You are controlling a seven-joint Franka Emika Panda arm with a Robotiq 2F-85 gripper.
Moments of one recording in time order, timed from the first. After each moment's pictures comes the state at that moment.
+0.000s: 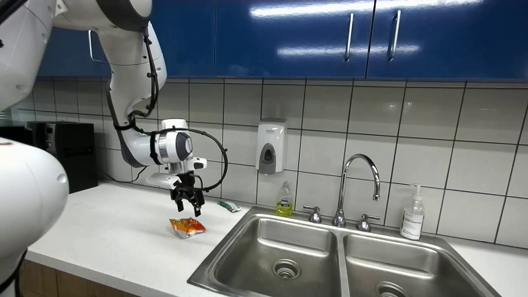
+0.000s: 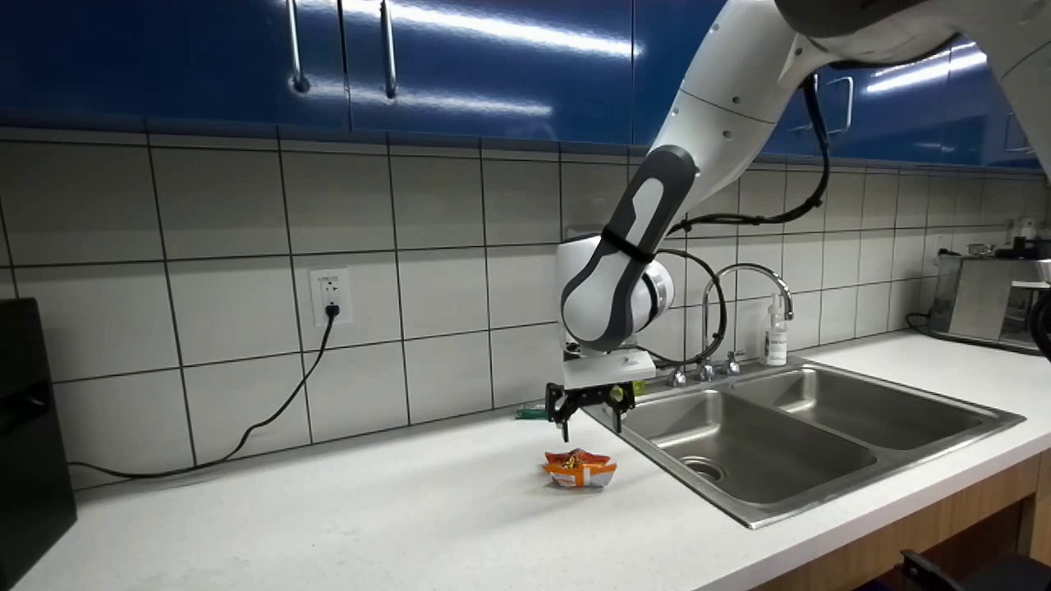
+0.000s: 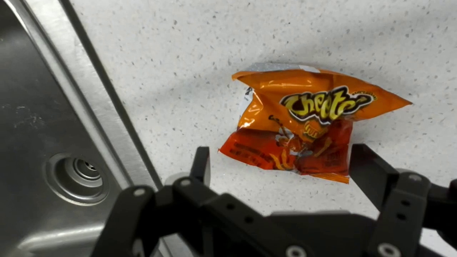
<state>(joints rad) 0.24 0.39 -0.04 -2.19 -0.25 2.67 0.62</state>
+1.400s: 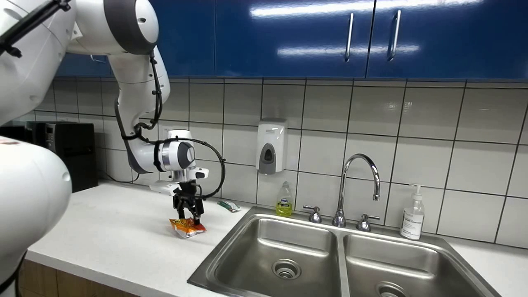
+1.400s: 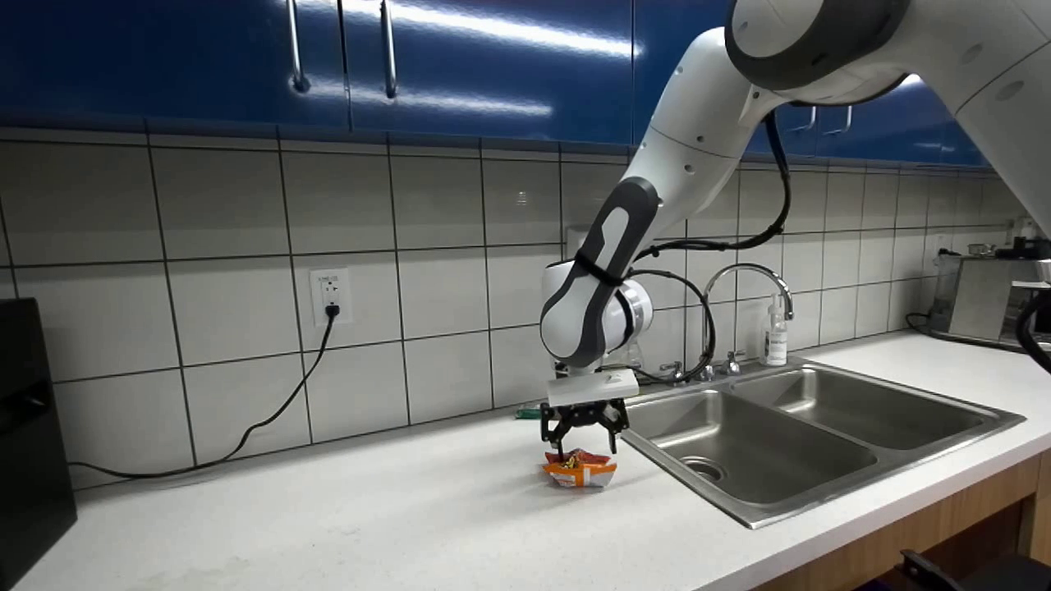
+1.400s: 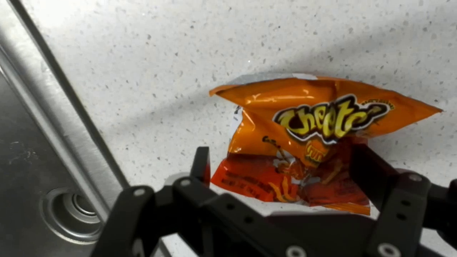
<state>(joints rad) 0.29 0.53 -0.08 -2.06 -0.15 2.59 0.63</state>
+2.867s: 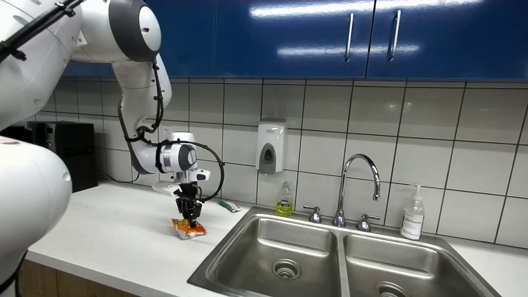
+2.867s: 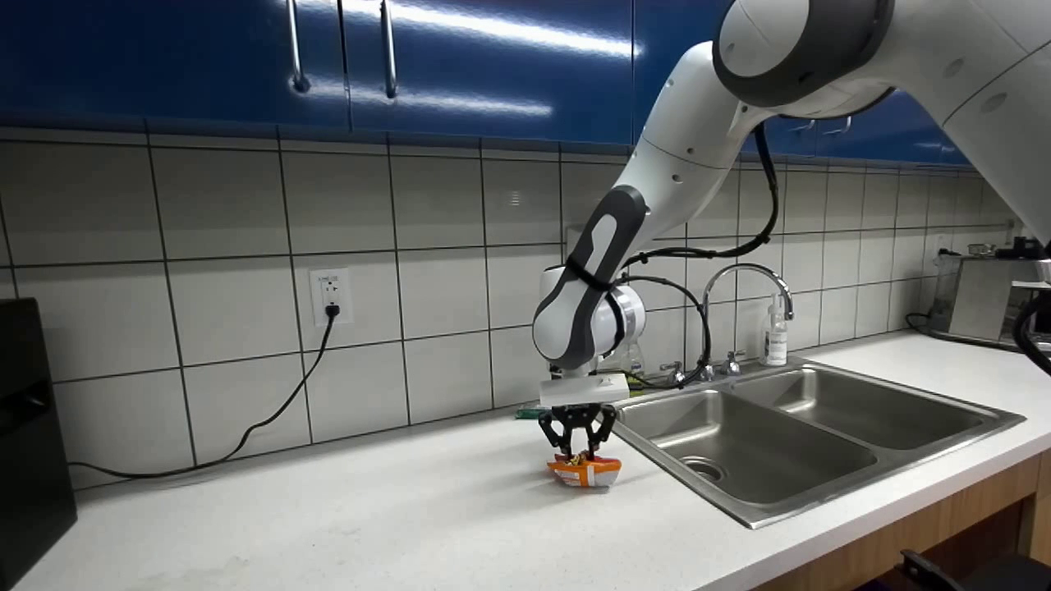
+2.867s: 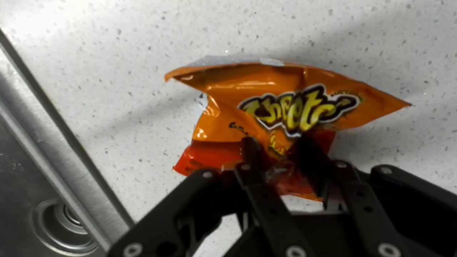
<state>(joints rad) 0.29 0.57 -0.08 -2.01 -0.09 2.58 0.63</state>
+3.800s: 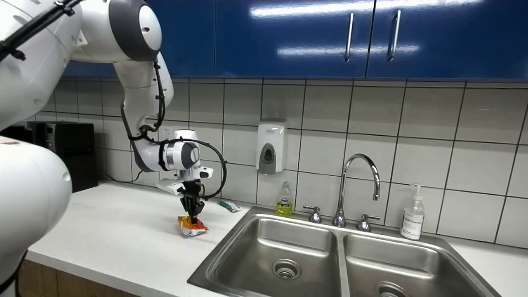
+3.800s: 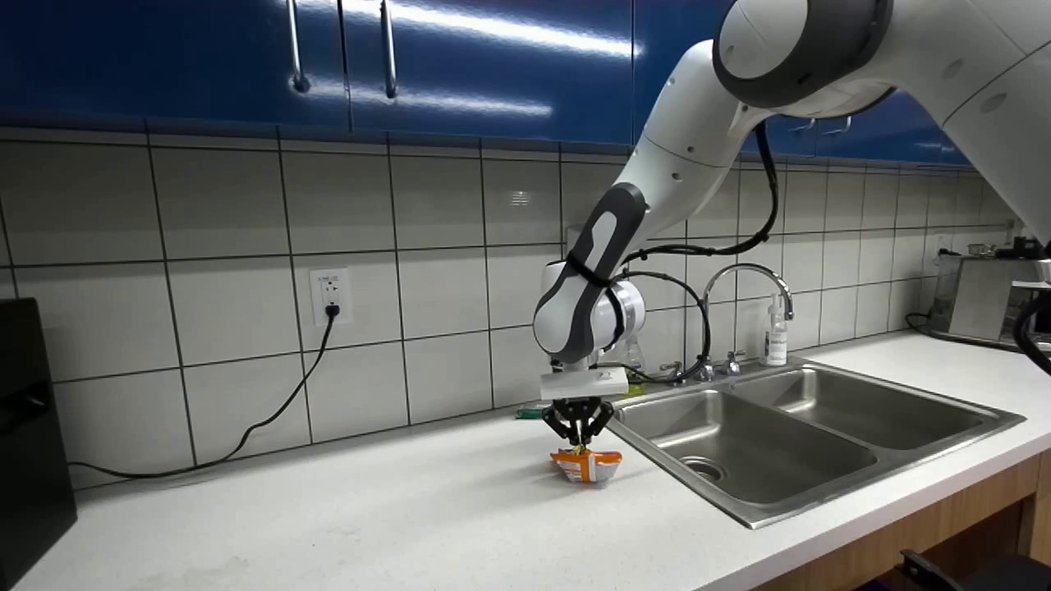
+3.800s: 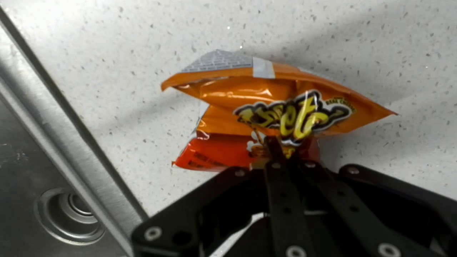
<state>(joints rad) 0.29 0.57 -0.09 -1.99 -0.09 2.58 0.63</state>
